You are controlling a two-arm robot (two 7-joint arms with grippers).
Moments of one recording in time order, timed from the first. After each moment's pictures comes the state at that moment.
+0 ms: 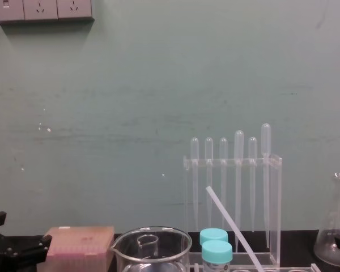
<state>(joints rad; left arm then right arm) -0.20 0.60 0.45 -1.41 -0.25 -0.12 0.03 0.20 0.60 -0.45 -1.41 0.25 -0.12 -0.03</state>
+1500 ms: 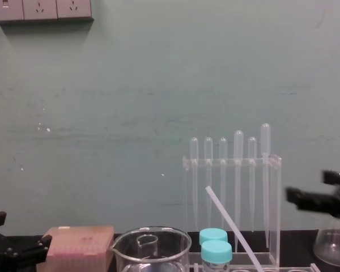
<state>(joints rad) -0.20 0.60 0.45 -1.41 -0.25 -0.12 0.03 0.27 0.58 -0.41 -1.46 0.44 -0.07 0.26</state>
